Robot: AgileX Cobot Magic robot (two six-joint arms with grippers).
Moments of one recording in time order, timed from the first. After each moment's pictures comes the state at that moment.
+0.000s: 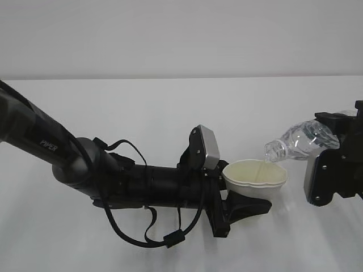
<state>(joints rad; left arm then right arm) -0.70 2.33 -1.13 0.95 -1.11 -0.49 0.12 1.67 -0.33 -0.06 -0.99 -1.57</state>
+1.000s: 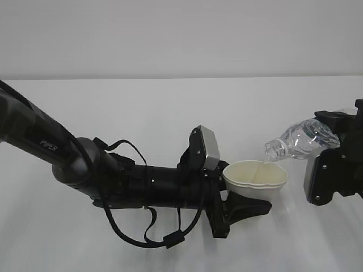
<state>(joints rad) -0.70 2.33 -1.13 0.95 -1.11 -0.49 0.12 1.67 -0.33 -0.06 -1.00 -1.58</state>
